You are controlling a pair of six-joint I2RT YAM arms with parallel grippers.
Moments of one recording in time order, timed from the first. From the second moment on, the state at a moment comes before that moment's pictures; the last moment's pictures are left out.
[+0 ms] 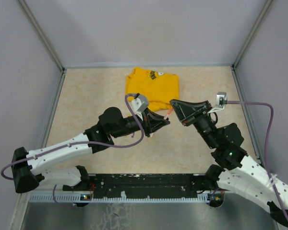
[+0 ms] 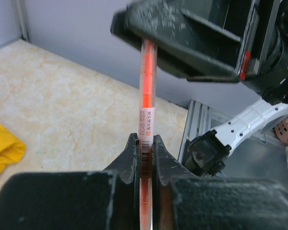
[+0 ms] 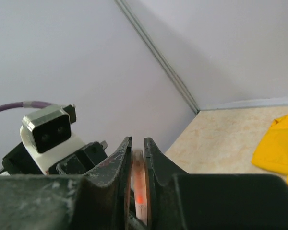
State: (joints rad) left arm -1.08 1.17 0.96 0.30 0.15 -0.29; right arm 0.86 0.58 0.64 0.35 0.19 0.63
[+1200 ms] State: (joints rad) left arm -1.06 1.12 0.95 0.15 -0.16 -0.35; right arm 0.92 0.44 0.58 -0.25 0.32 0.59
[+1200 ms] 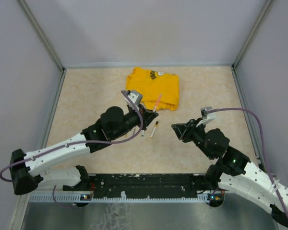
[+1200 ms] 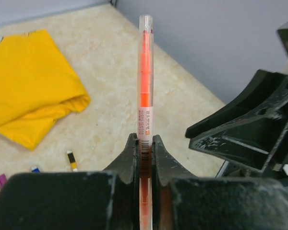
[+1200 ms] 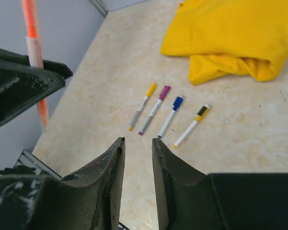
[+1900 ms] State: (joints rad) left arm -0.89 1.39 0.95 -0.21 -0.31 -0.53; right arm 0.92 0.44 0.56 -0.39 0.44 0.70
